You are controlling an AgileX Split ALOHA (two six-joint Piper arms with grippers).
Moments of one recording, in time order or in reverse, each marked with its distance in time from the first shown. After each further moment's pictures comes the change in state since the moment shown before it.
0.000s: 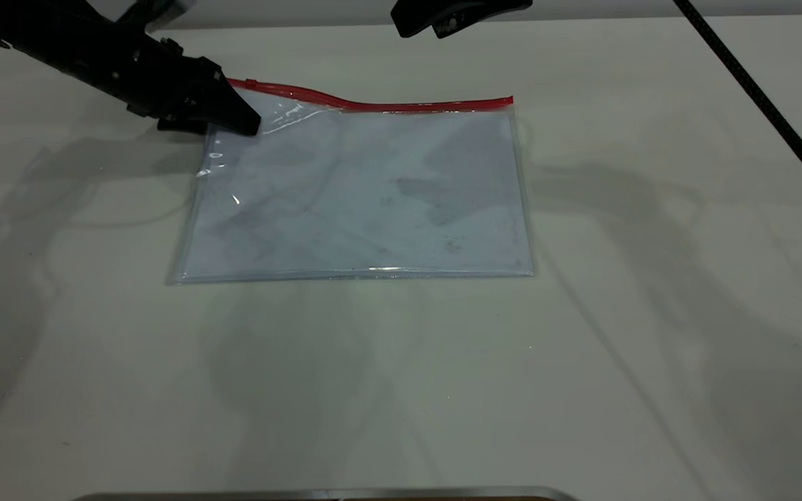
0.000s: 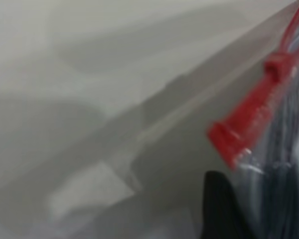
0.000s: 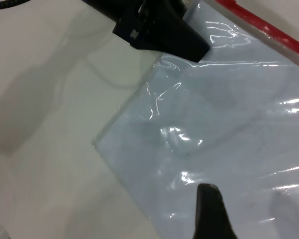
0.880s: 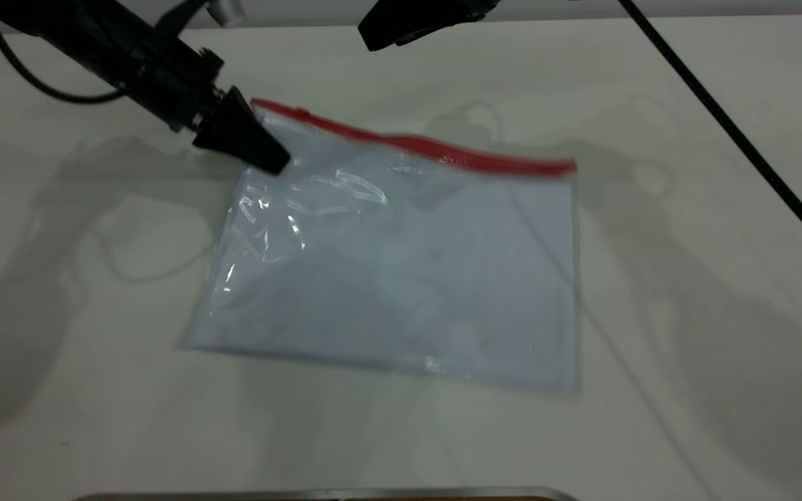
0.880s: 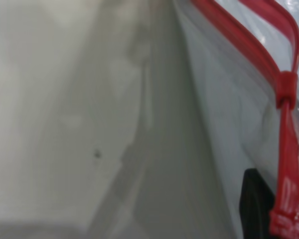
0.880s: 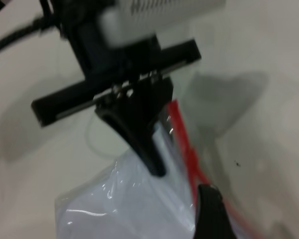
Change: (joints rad) left arm -0.076 -0.012 -0.007 0.153 0.399 0.450; right arm -0.001 0.217 -0.250 0.101 0.121 -0.219
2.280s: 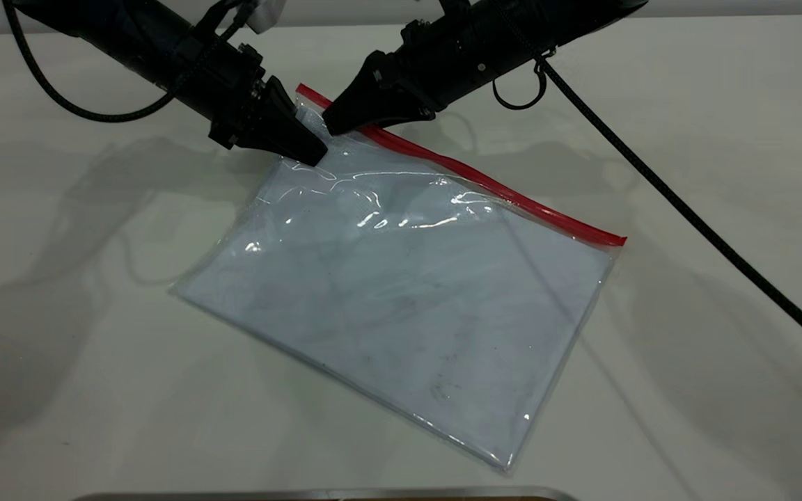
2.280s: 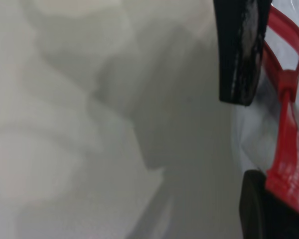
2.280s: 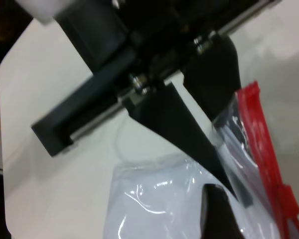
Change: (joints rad) left arm -0.054 0.000 0.000 -0.112 -0.125 0.264; right arm 0.041 0.249 -0.154 0.140 0.084 0.015
